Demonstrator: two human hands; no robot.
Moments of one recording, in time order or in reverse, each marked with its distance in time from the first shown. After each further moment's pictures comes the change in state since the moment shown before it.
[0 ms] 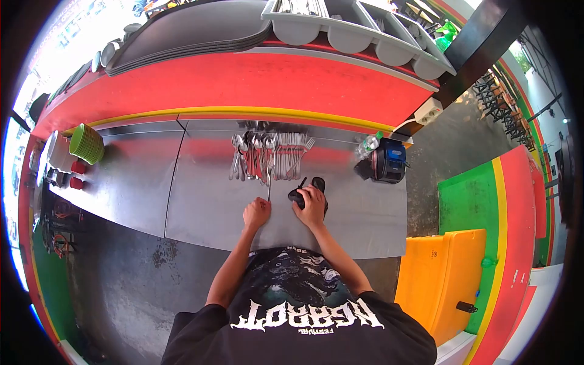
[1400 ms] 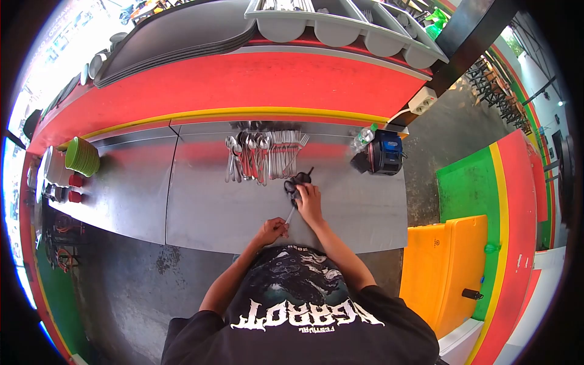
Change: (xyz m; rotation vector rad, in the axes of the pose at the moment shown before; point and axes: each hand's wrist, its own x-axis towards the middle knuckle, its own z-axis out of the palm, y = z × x) left_hand -0.050 -0.013 0.030 -0.722 -0.713 0.096; right_hand -0.001 0.003 0.003 0.015 -0.064 0.051
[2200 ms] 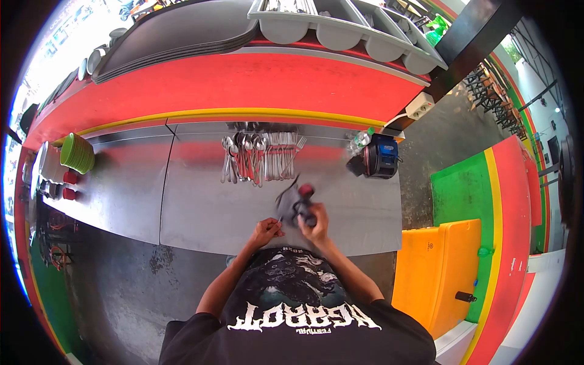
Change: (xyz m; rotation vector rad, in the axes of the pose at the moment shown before) left_hand -0.005 0.003 0.000 -0.309 0.049 -0.082; right_hand -0.038 -0.026 -0.055 0.405 0.298 -0.093
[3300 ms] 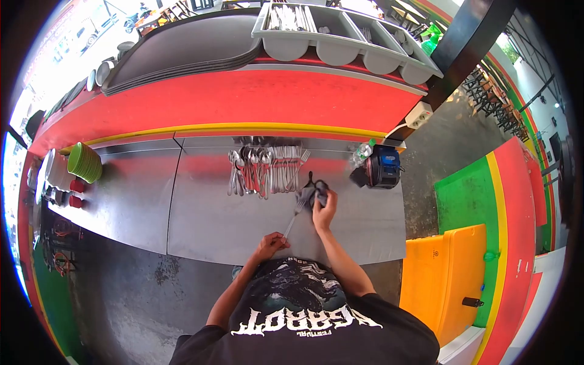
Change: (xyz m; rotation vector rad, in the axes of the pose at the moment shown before) left_hand -0.017 0.005 -0.001 0.175 -0.052 0.121; right_hand 0.045 0.053 0.031 -0.248 0.287 0.205
